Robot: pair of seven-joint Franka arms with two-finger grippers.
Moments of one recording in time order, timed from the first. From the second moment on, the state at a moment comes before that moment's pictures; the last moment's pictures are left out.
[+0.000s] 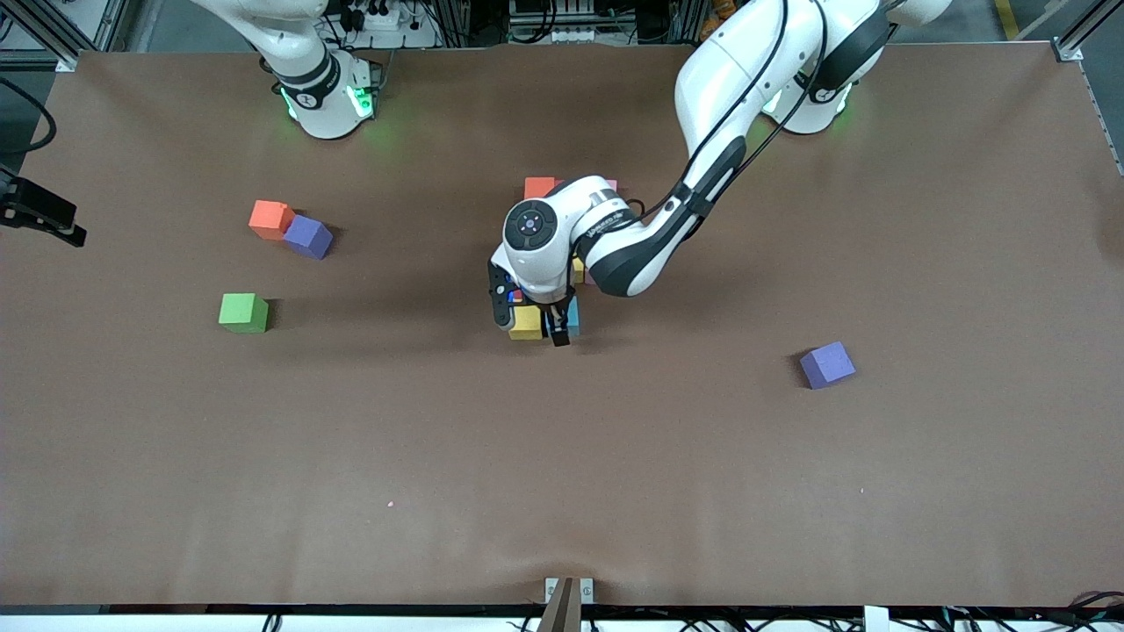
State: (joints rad) left arm -0.62 0.90 -0.32 -1.23 0.32 2.01 0.42; right arm -0.17 0.08 0.10 -1.39 -0.04 1.47 -0.10
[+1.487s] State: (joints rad) left arm 0.03 0.55 -0.25 -1.52 0.18 1.81 0.22; right arm -0.05 0.08 -0.02 -1.35 0.04 1.42 -0.06
